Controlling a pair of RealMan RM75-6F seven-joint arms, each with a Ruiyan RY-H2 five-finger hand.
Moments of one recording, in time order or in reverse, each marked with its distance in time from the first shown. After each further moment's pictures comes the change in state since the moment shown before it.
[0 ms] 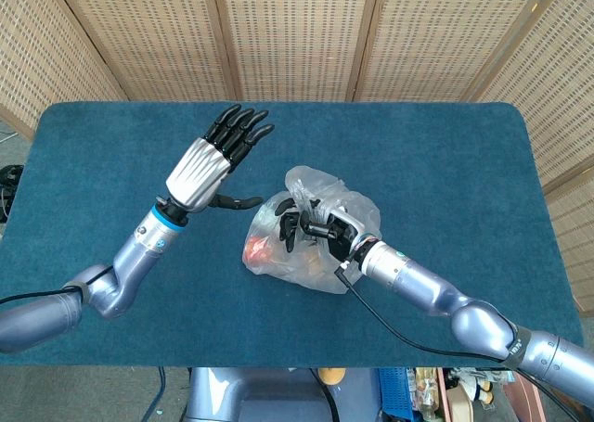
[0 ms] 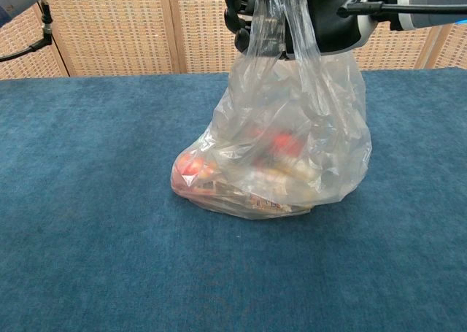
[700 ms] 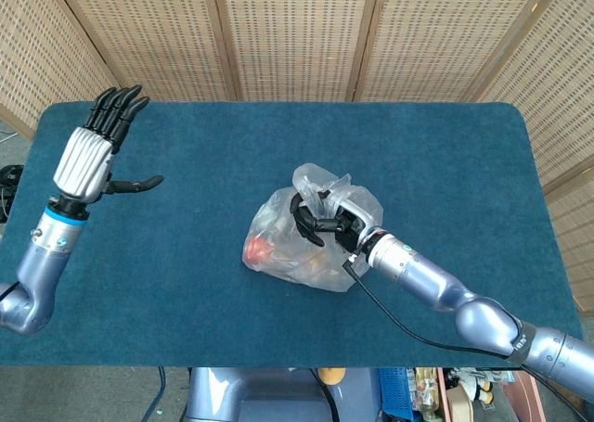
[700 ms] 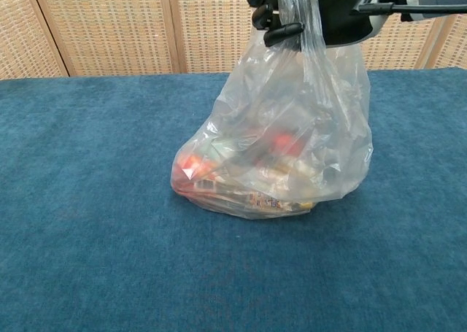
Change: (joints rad) left arm 0.229 0.217 0.042 0.002 -0.064 0.106 -0.171; right arm 0.033 0.052 -0.037 0.013 0.057 0.057 -0.092
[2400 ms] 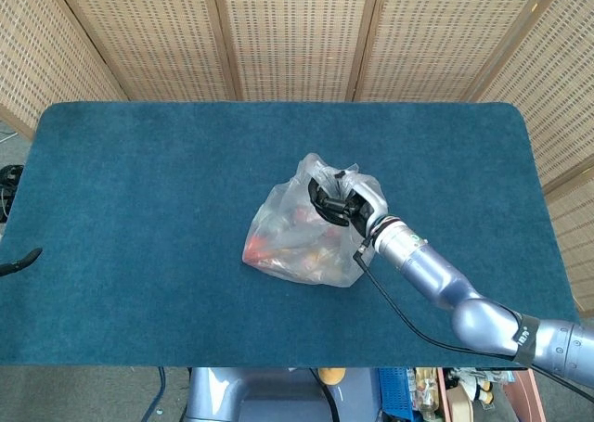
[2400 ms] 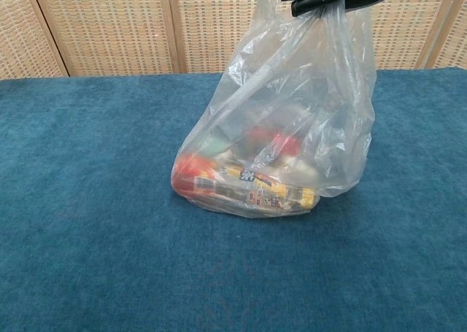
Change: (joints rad) left arm 0.486 0.170 0.110 -0.281 -0.192 0.134 0.098; right arm 0.243 0.227 -0.210 -0.133 0.344 0.325 -0.196
